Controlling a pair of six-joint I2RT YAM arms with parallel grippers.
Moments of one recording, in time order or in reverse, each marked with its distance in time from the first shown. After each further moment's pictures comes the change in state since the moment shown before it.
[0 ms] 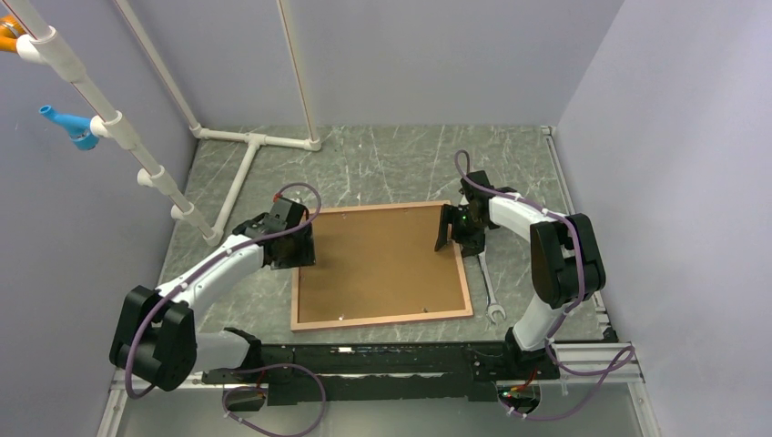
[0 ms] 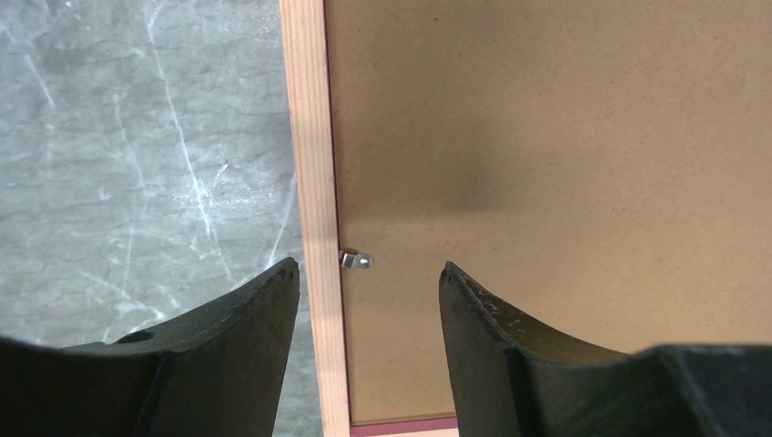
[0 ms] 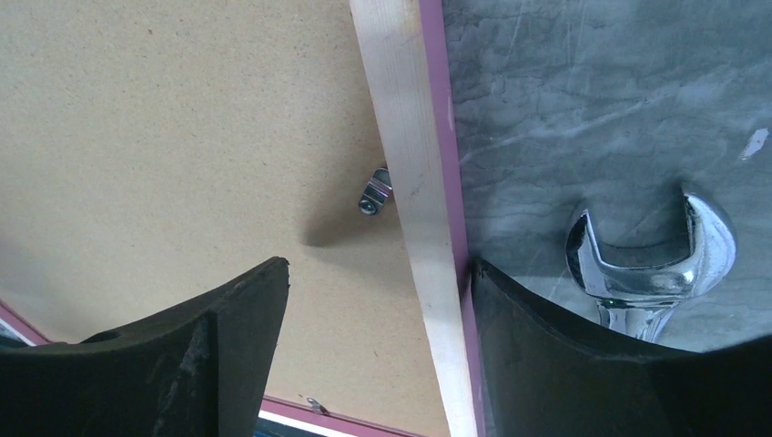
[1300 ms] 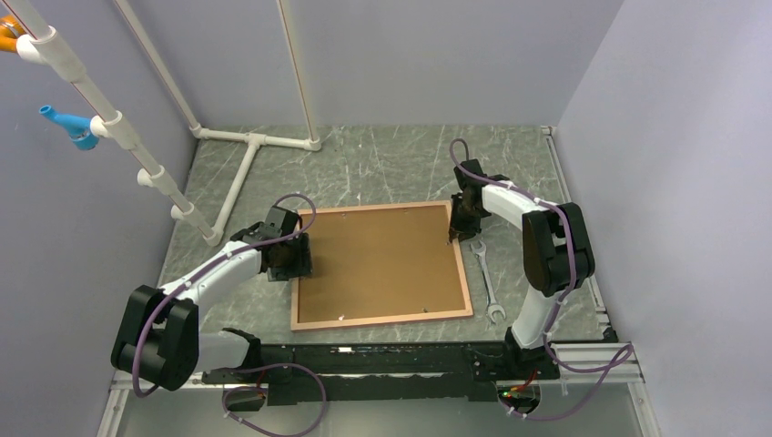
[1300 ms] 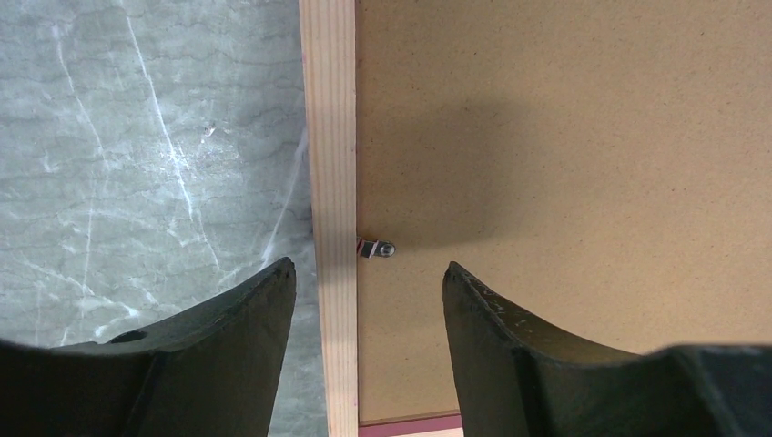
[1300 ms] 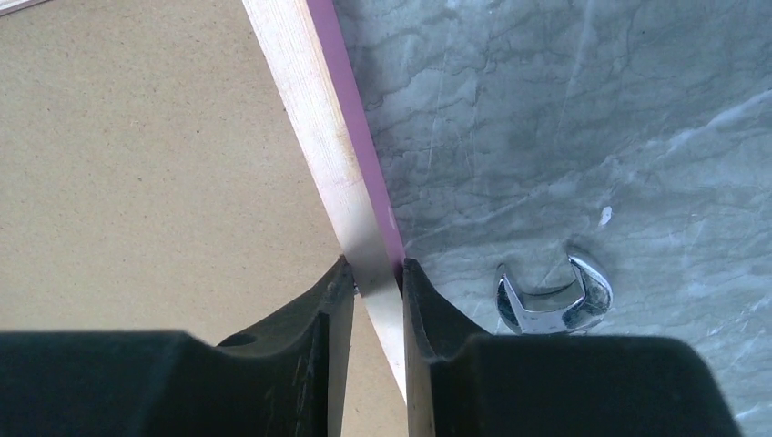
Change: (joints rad) left arm 0.064 0.000 -0.108 0.059 0.108 0.002; right arm 0.020 0.098 0.143 -0.039 0.214 0.029
